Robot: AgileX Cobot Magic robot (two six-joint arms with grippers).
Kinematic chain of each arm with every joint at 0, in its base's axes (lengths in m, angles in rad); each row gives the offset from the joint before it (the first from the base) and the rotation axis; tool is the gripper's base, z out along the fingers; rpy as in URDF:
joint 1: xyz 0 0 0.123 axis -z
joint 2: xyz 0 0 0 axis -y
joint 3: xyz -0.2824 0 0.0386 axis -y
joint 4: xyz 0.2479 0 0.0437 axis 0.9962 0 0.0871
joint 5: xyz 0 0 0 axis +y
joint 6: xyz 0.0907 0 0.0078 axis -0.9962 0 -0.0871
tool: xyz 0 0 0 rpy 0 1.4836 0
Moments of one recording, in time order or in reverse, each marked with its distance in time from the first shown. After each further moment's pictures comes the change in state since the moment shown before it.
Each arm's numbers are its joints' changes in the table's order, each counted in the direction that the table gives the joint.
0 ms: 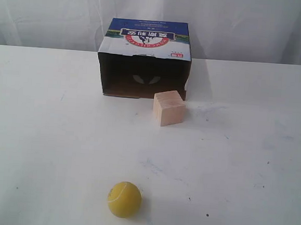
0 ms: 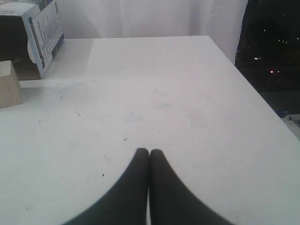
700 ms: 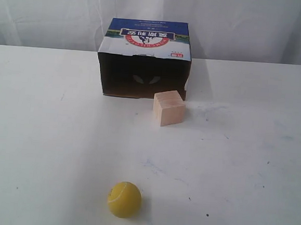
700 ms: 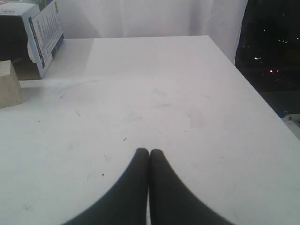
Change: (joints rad) left arm 0.002 -1.068 1.135 -0.068 0.647 -0.354; right arm 0.000 0.000 0.000 0.000 0.000 -0.001
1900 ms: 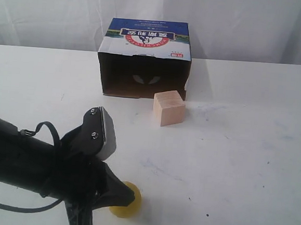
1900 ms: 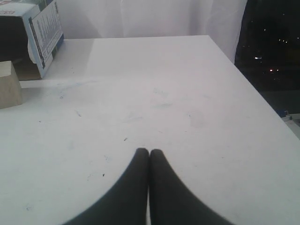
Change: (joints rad) left arm 0.625 -0.375 -0.523 -1.308 -0.242 -1.497; right arm 0.000 0.000 0.000 0.000 0.000 -0.002
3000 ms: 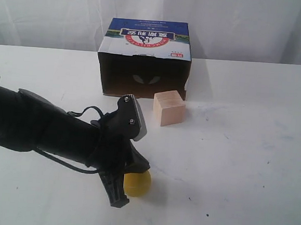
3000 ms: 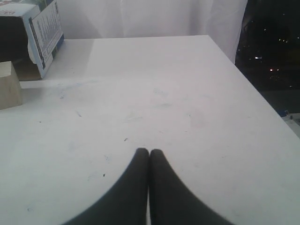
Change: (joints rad) left arm 0.002 -0.251 0.226 -0.039 -0.155 -0.155; right arm 0.000 0.000 0.000 0.000 0.000 -0.003
